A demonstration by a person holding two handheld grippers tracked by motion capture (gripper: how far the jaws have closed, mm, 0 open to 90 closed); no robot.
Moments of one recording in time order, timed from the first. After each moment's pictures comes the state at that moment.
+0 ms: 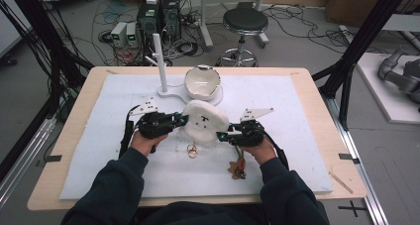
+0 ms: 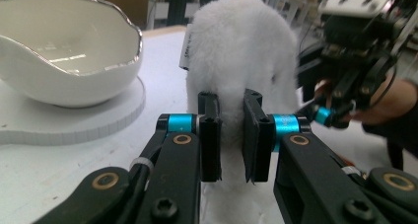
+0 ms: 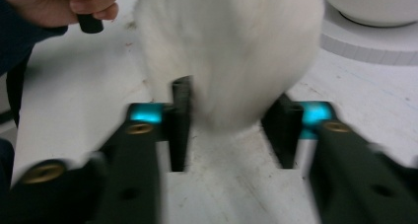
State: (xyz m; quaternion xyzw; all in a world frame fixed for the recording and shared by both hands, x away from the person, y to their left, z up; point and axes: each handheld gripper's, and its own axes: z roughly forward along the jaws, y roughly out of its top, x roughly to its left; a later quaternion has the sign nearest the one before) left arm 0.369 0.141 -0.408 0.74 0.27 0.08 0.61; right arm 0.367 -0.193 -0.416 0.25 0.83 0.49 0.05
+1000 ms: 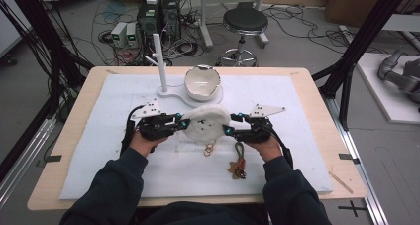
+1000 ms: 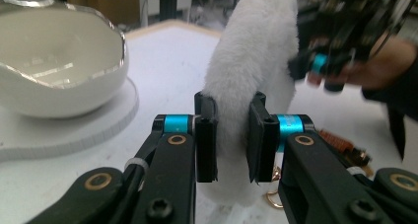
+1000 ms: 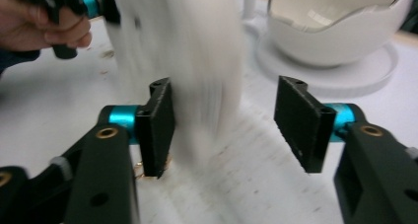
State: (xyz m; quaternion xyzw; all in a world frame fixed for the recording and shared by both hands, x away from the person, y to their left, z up) left arm 0.363 0.142 -0.397 0.74 0.23 0.10 0.62; right arm 0.367 -0.210 -0.402 0.27 0.80 0.52 0.10
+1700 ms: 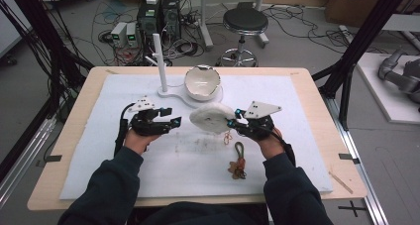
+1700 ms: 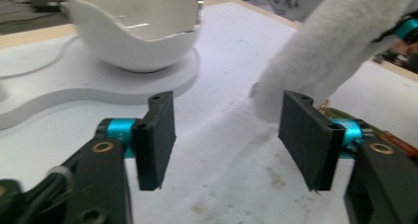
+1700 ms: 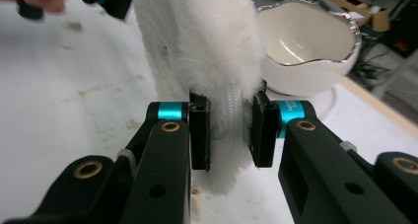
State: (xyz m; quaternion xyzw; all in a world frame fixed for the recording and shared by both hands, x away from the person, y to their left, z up) left arm 0.376 0.168 -0.405 0.75 0.35 0.14 0.55; right arm 0.357 -0.200 -0.368 0.20 0.83 0.46 0.24
